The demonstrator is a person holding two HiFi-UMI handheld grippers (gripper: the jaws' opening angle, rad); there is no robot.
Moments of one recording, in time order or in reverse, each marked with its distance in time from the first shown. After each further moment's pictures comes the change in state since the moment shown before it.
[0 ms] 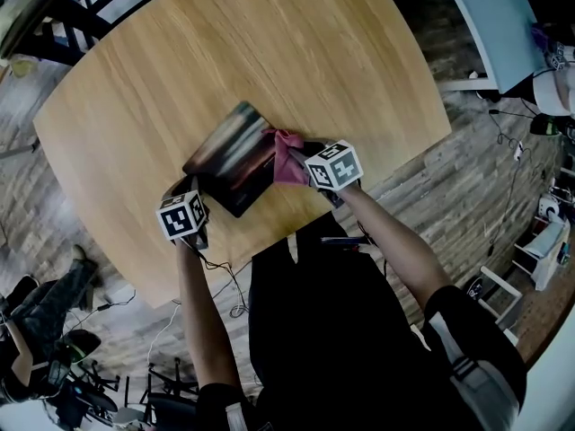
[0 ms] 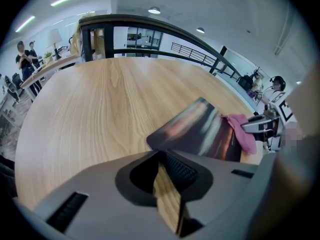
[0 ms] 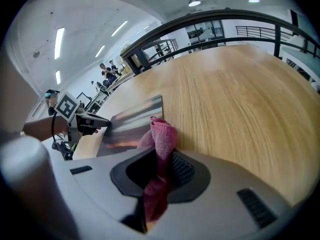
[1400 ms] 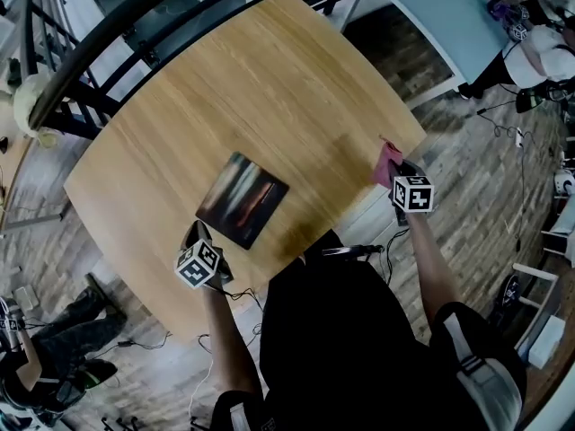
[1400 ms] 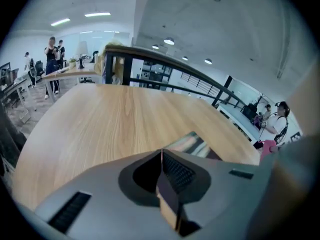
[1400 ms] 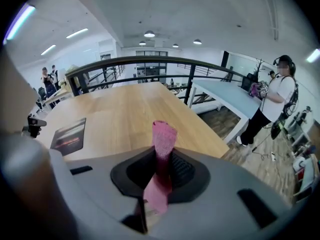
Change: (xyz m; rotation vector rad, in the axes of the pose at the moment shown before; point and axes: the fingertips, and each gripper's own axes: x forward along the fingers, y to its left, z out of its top) left arm -0.068 -0.015 0.030 -0.158 -0.314 0.036; right arm -0.275 -0.187 -0.081 0.228 -0.274 -0.704
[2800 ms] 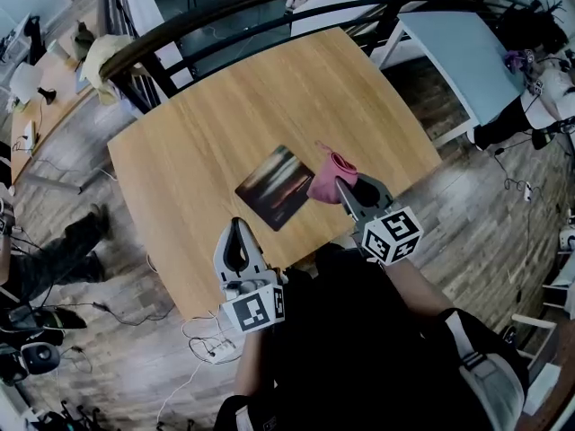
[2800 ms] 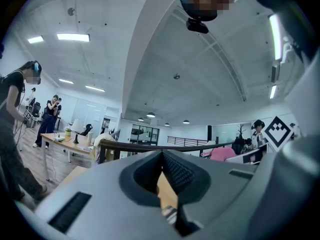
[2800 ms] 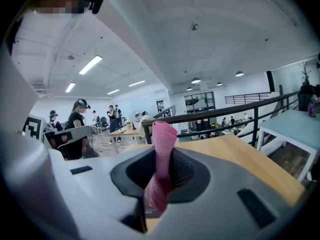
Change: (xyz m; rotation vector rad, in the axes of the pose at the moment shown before) left arm -0.296 -0.106 0.106 0.186 -0.860 -0.097; right arm -0.221 0.324 0.122 -0.139 -0.559 0.616
